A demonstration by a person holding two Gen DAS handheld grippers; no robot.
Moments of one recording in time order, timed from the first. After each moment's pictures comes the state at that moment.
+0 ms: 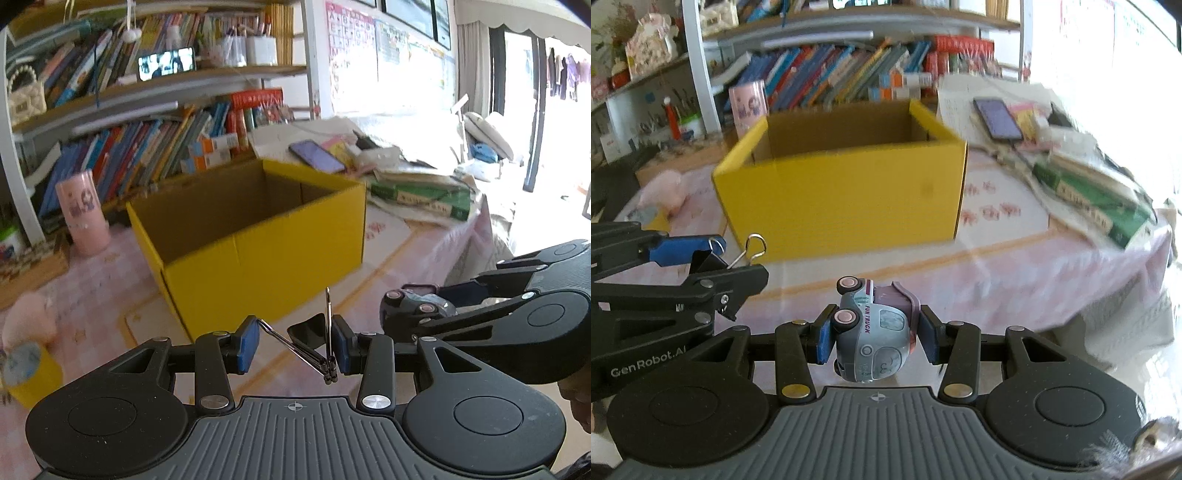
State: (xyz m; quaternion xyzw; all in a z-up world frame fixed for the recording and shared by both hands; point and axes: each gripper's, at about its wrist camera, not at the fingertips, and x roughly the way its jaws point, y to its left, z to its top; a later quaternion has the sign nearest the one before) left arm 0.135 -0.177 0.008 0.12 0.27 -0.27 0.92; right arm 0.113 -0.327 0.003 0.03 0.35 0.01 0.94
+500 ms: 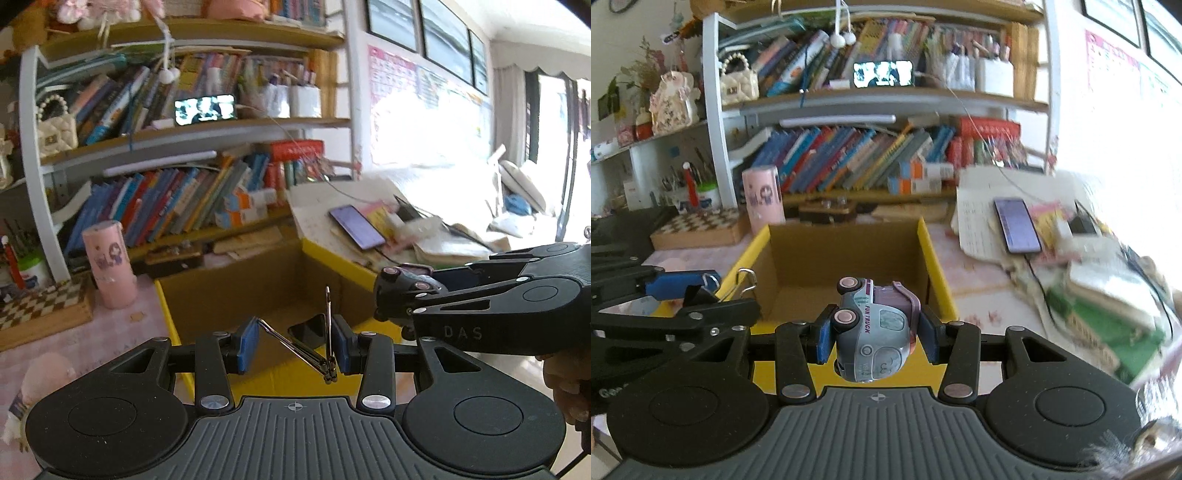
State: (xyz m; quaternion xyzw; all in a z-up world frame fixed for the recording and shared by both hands) left arm 0.187 -0.194 0.066 0.08 0.21 -0.22 0.95; right arm 0.190 -0.366 0.071 0.00 0.25 0.06 0.97
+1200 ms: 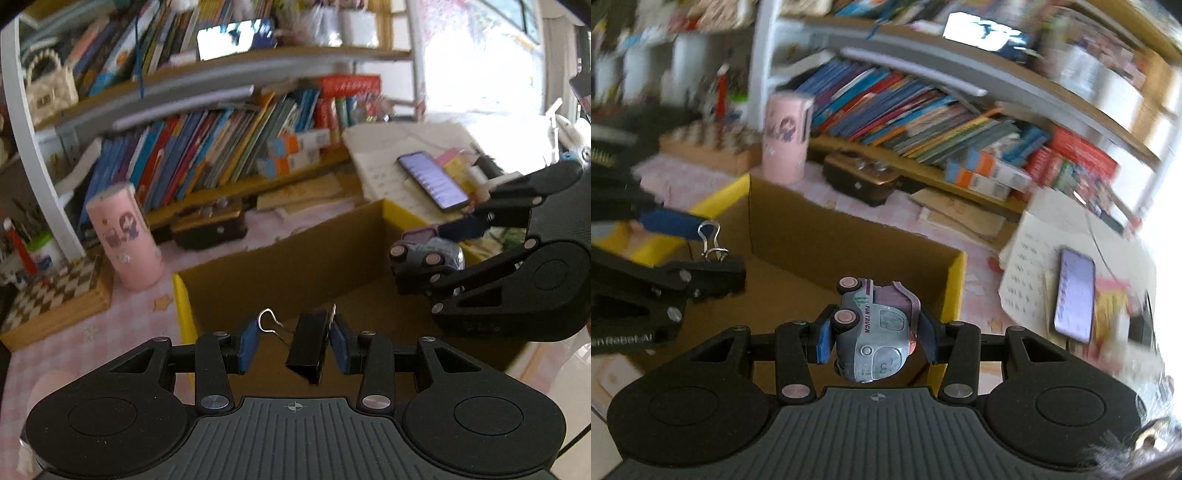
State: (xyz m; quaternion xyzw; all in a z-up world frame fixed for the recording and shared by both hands) left arm 0.314 -0.213 0.031 0.11 0.32 -0.14 0.93; right arm 0.350 -0.355 0.041 -0.19 0.31 0.17 0.92
